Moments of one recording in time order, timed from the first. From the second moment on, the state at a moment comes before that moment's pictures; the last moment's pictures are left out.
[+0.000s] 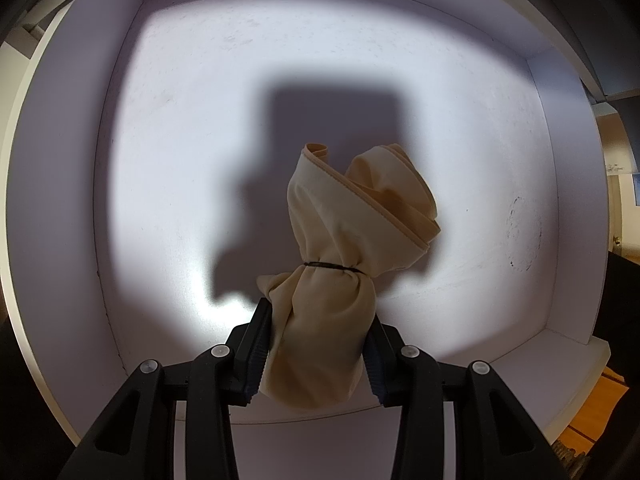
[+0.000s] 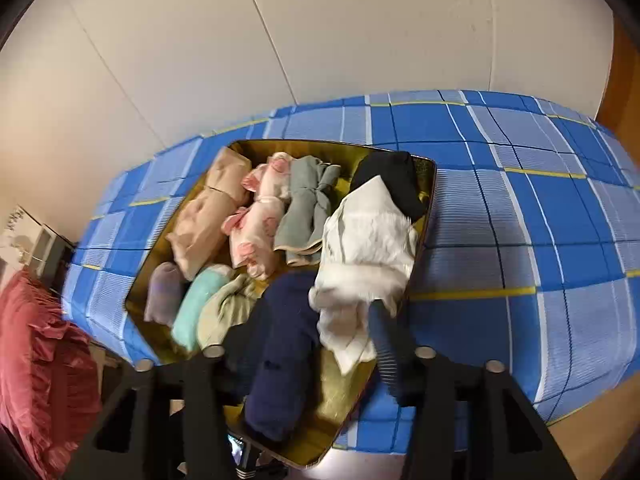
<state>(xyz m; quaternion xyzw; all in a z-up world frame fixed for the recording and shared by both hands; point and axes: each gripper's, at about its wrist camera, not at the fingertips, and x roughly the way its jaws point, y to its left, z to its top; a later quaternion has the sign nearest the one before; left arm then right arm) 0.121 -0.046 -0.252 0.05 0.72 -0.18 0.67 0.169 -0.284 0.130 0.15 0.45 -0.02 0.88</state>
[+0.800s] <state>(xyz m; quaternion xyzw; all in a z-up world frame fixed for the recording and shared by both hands) 0.113 -0.051 -0.248 0.07 0.71 -0.17 0.68 0.031 -0.259 0.048 0.07 0.46 -0.04 0.88</state>
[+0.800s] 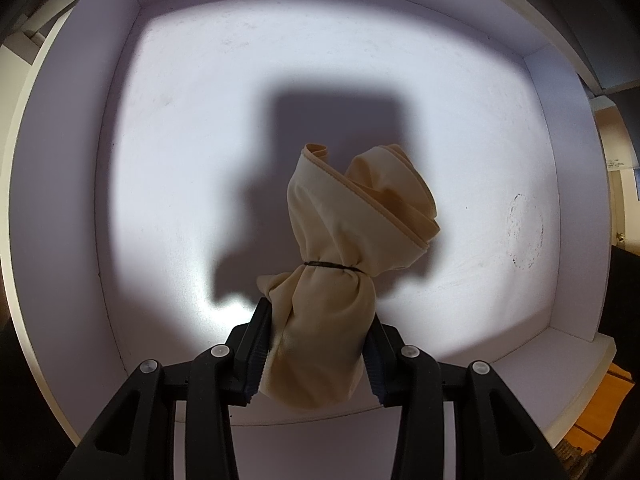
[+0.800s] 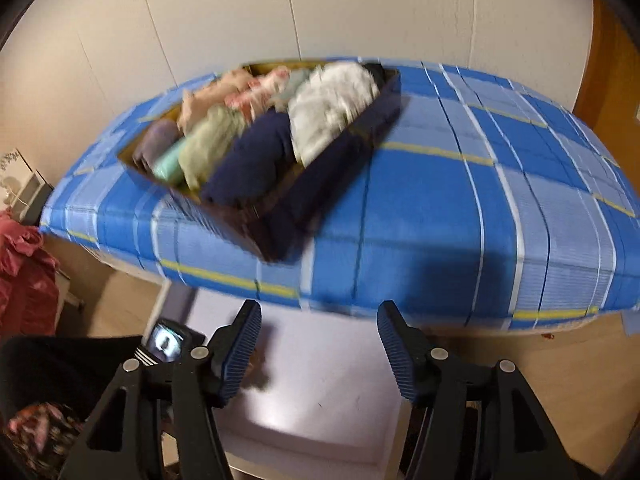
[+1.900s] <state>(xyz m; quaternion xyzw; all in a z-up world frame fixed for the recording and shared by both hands) 0.102 -0.055 -0.203 0.06 0.68 -0.20 0.70 0.039 -0.264 -0.125 0.09 0.65 -0.04 0.75</state>
